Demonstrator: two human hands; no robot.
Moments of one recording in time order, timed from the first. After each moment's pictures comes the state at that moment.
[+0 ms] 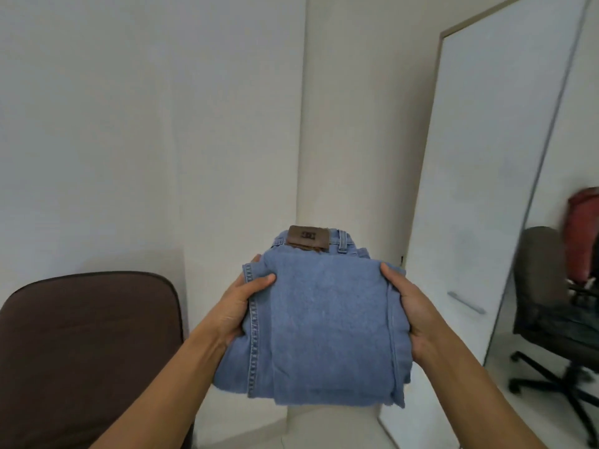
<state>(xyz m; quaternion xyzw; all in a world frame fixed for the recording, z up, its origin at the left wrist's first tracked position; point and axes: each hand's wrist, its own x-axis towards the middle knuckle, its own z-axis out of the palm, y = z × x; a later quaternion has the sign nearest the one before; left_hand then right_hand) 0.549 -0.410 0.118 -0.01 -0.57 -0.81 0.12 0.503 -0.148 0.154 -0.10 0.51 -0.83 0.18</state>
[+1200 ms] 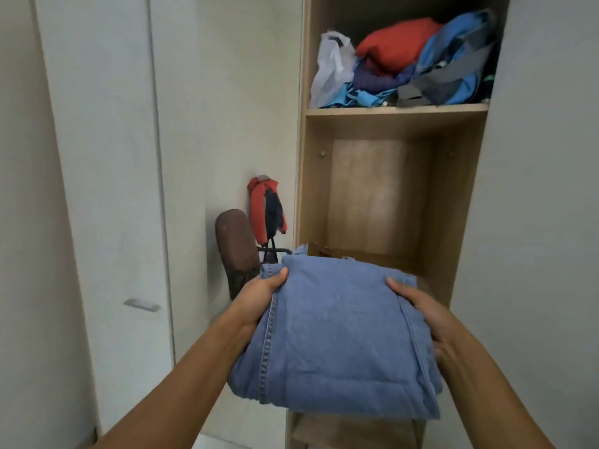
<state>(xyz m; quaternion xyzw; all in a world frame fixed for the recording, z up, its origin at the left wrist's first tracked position) 0.438 0.225 0.143 -0.19 -0.57 -0.76 -0.26 0.612 0.418 0.152 0.22 0.51 -0.81 -0.17</state>
